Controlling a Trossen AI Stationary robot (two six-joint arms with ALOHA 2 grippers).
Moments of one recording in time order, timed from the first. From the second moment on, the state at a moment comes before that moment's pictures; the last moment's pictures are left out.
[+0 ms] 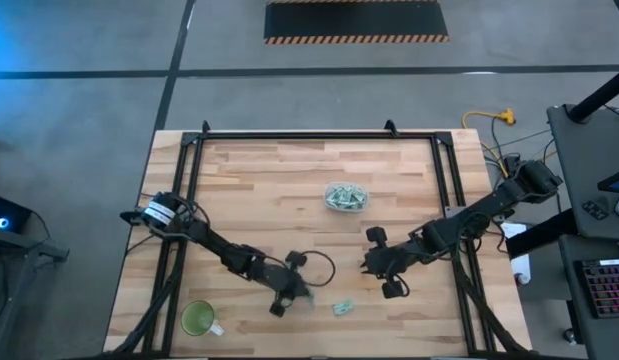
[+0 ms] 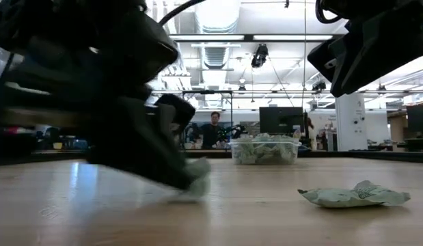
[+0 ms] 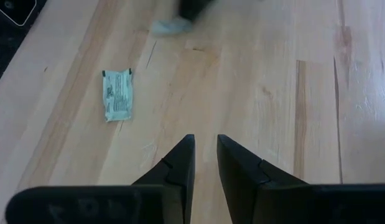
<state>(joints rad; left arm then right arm) -0.43 1.93 0.83 0.52 -0.07 0.00 0.47 1.38 0.74 -0.23 0.16 0.24</state>
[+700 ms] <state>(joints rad) 0.08 1.86 0.93 0.64 -0.25 0.16 0.47 1.38 0.71 -0.22 0.16 0.22</state>
